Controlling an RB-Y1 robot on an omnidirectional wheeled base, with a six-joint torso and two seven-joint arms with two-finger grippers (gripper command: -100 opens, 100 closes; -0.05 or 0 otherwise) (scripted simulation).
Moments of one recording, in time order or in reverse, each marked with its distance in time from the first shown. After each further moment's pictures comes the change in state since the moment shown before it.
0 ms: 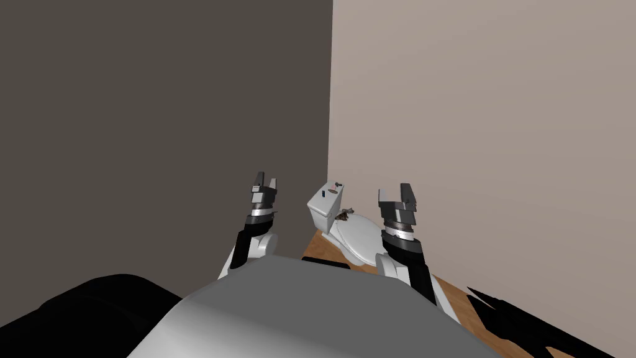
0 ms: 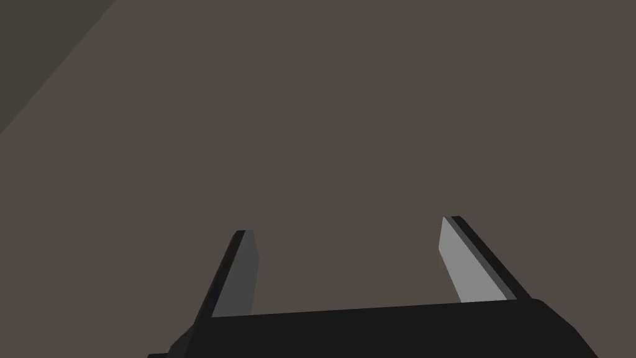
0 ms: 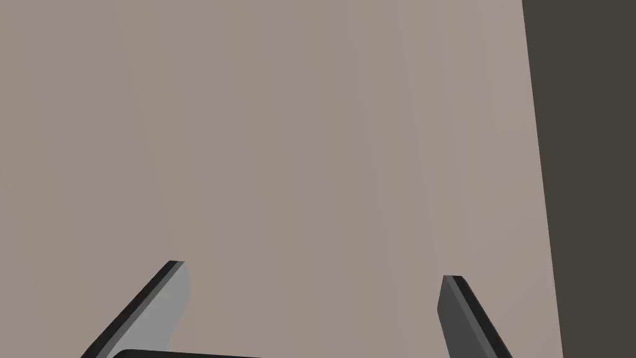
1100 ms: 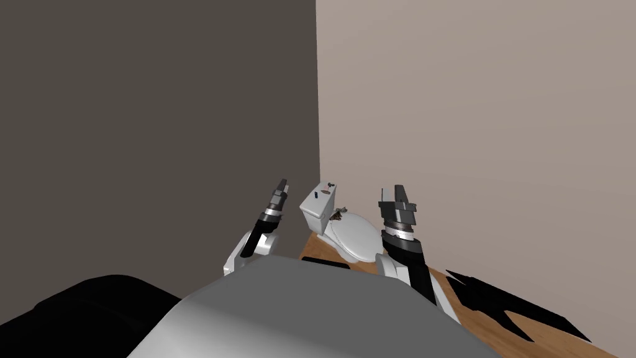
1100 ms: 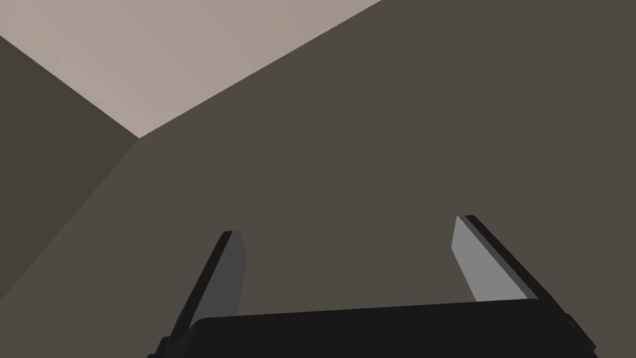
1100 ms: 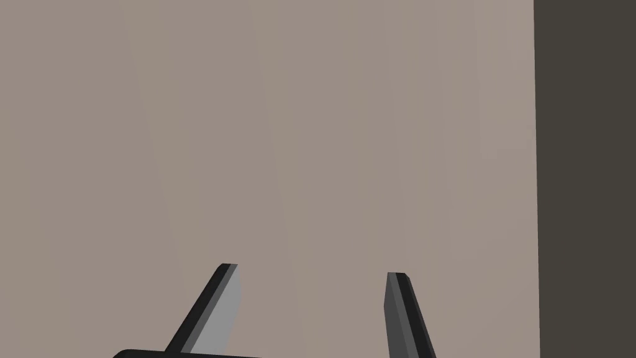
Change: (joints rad) left arm -0.056 0.204 -0.055 0.156 -0.109 0.052 -0.057; right arm 0.000 0.000 0.000 0.000 0.000 0.000 0.000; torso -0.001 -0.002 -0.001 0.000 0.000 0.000
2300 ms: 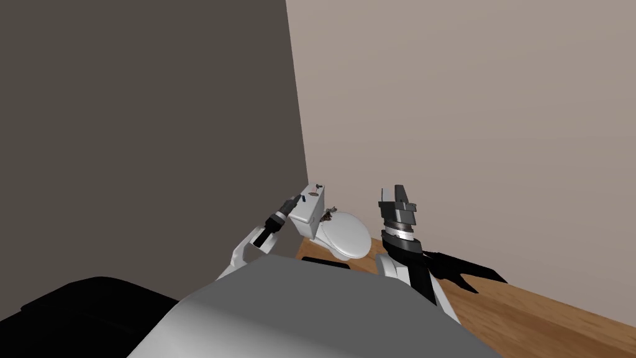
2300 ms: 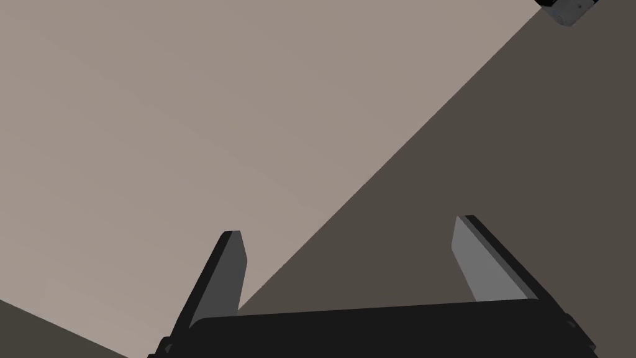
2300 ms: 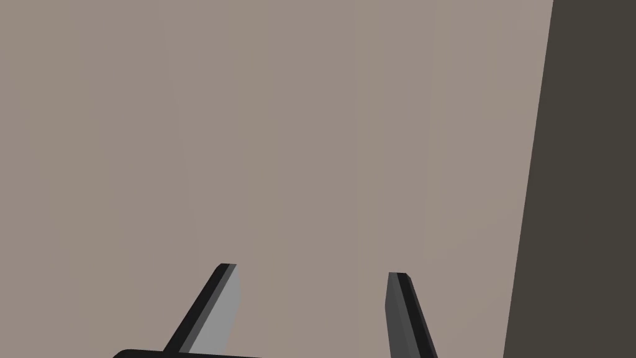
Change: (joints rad) left arm -0.104 0.237 -0.096 0.297 -0.193 0.081 -0.104; right arm 0.000 0.000 0.000 0.000 0.000 0.000 0.000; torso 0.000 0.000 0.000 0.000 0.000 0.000
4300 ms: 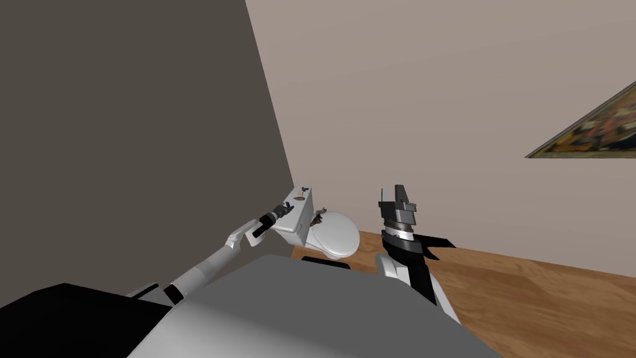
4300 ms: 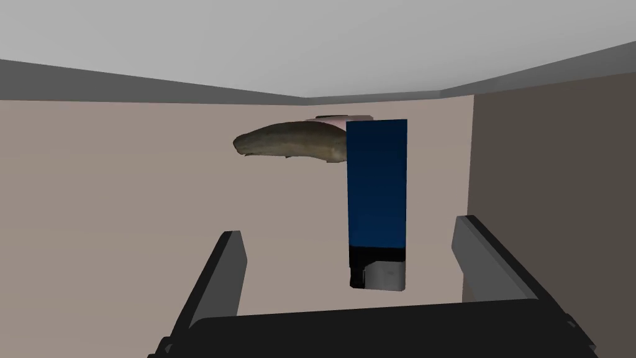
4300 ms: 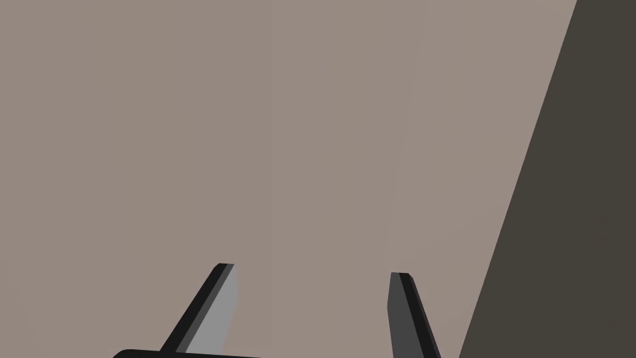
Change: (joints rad) left arm -0.177 0.311 -0.119 0.407 -0.221 0.110 -0.117; right arm 0.000 0.000 0.000 0.000 0.000 0.000 0.000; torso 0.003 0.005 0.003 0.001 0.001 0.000
